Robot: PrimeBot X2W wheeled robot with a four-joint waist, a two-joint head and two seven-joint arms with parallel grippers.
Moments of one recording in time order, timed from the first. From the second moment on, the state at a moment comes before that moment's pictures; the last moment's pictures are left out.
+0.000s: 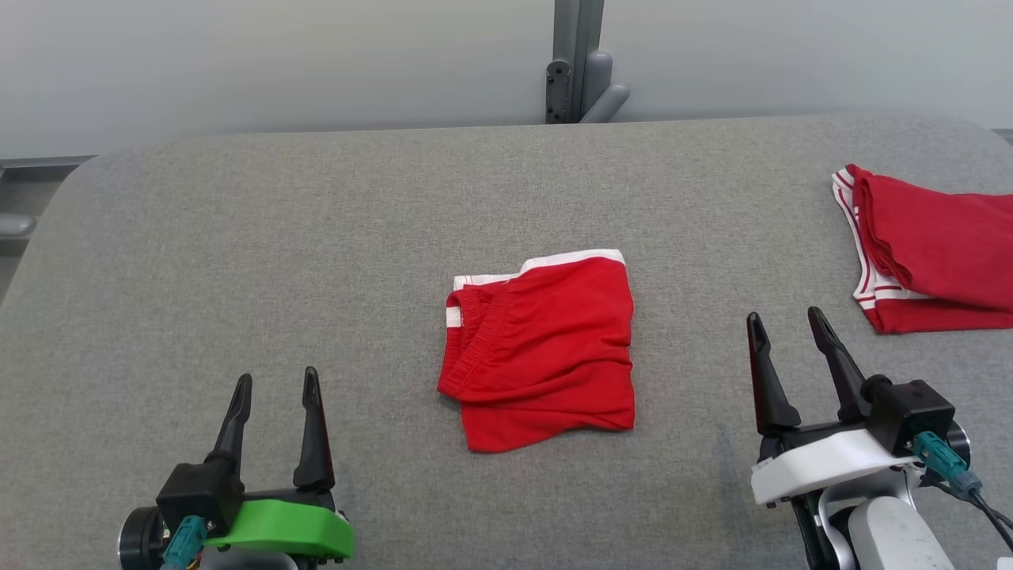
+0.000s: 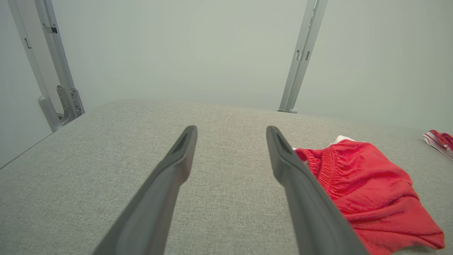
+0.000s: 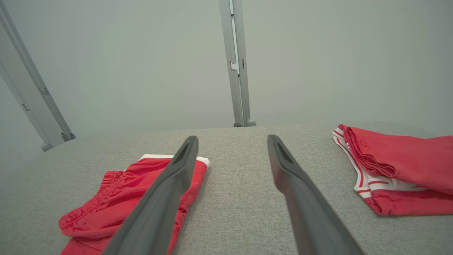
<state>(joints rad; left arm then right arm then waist) -0.01 0.05 -0.11 0.15 -0.24 0.01 -0.26 -0.09 -0.05 0.04 0.15 0.17 0.13 -0.26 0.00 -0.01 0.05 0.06</state>
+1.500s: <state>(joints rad) -0.06 0.05 -0.19 0.15 -0.28 0.04 -0.26 -0.49 -0.21 0.24 0.60 0.67 0.13 0.33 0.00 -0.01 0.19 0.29</state>
